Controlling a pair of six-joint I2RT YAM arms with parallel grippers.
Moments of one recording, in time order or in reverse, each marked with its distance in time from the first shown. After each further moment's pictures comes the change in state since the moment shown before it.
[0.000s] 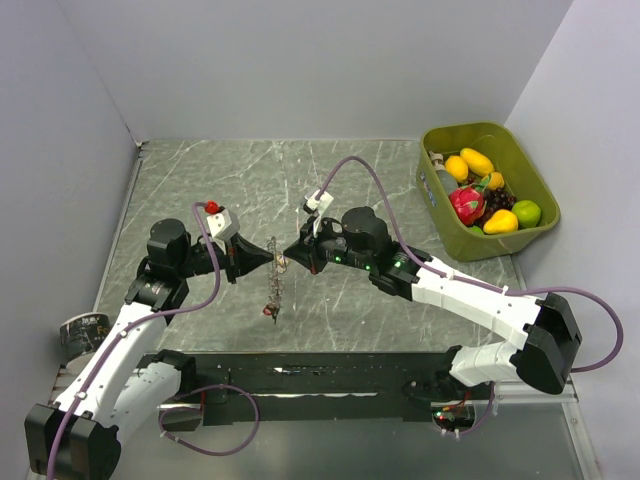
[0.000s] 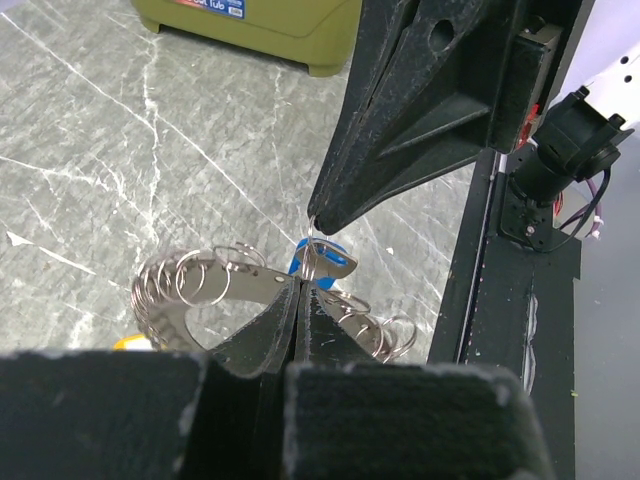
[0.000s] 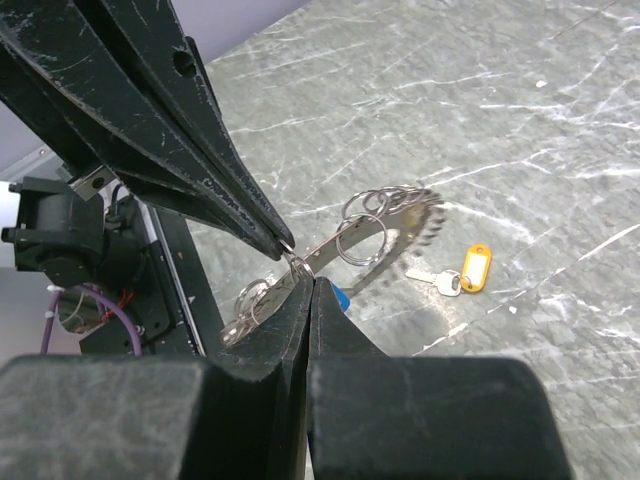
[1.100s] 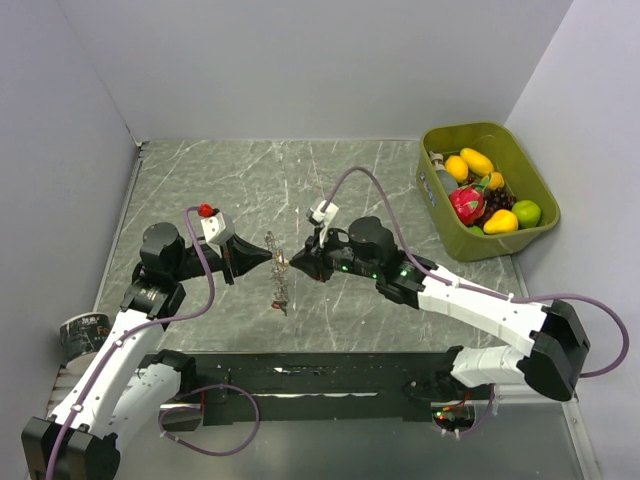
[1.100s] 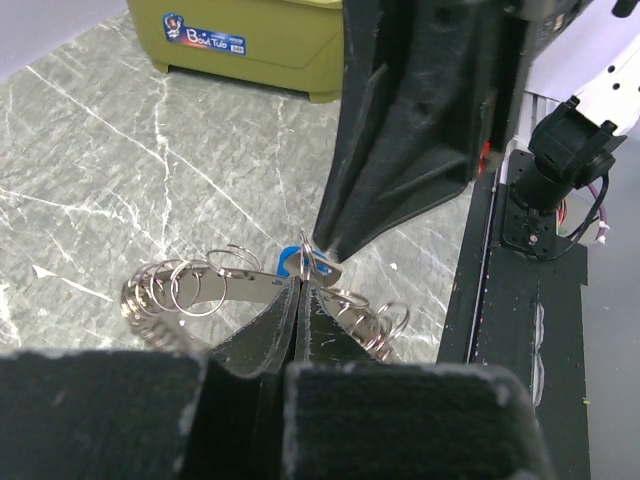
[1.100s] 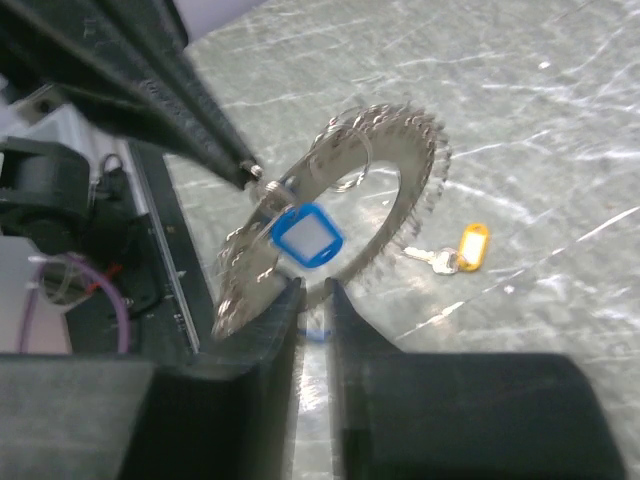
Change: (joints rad) left arm 0.000 -0.056 0.000 0.031 0.007 -0.003; right arm 0.000 -0.049 -0.090 0.030 -0.014 -0.030
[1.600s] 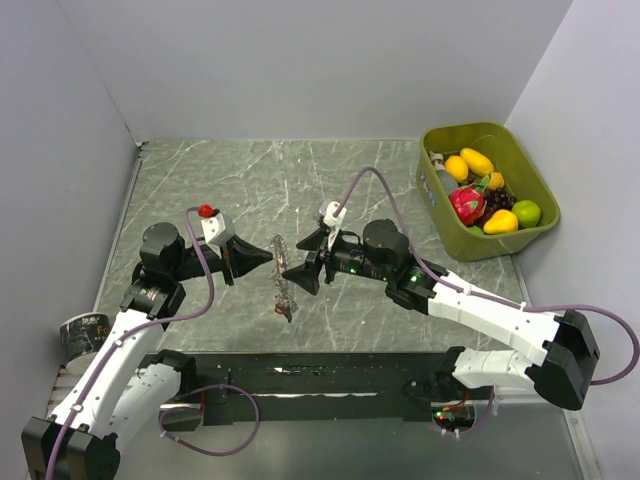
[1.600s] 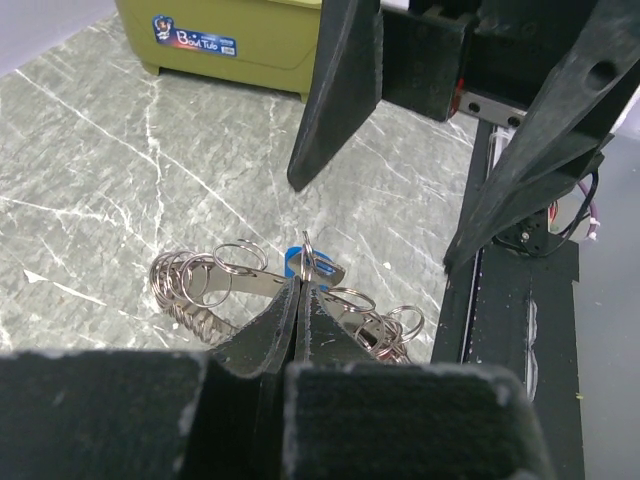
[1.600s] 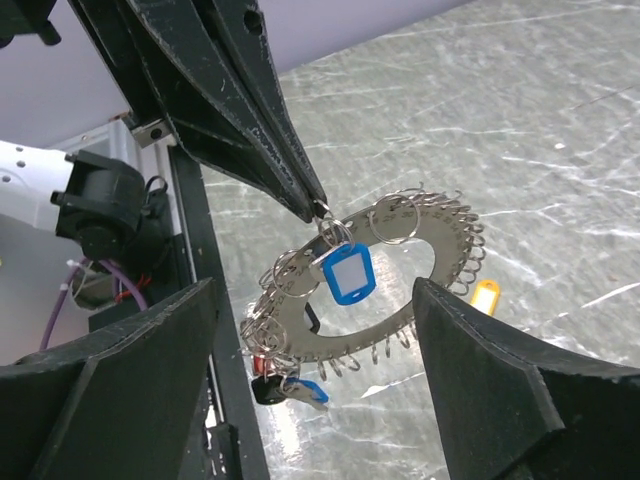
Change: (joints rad) left arm 0.000 0.000 0.000 0.002 0.018 -0.002; right arm 0.000 -0.087 -0.047 0.099 -0.082 -0.042
